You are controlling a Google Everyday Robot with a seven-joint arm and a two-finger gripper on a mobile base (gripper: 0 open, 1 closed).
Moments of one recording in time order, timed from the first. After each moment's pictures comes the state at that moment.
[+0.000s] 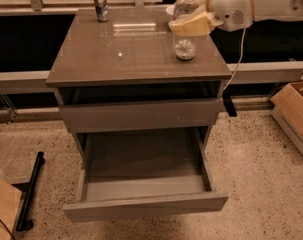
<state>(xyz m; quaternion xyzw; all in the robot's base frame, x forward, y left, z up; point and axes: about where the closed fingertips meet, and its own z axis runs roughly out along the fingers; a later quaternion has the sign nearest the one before) 0.619 -0.081 1.027 -0.57 0.60 0.22 0.51</state>
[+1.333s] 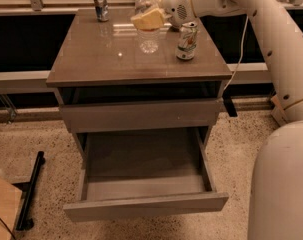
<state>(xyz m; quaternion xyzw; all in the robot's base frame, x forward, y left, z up) 0.724 0.005 0.993 -0.53 0.63 0.29 0.49</state>
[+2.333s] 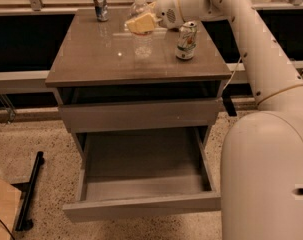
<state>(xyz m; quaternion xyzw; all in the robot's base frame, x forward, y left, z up) 0.764 0.026 0.962 -0.50 0.66 0.32 0.46</state>
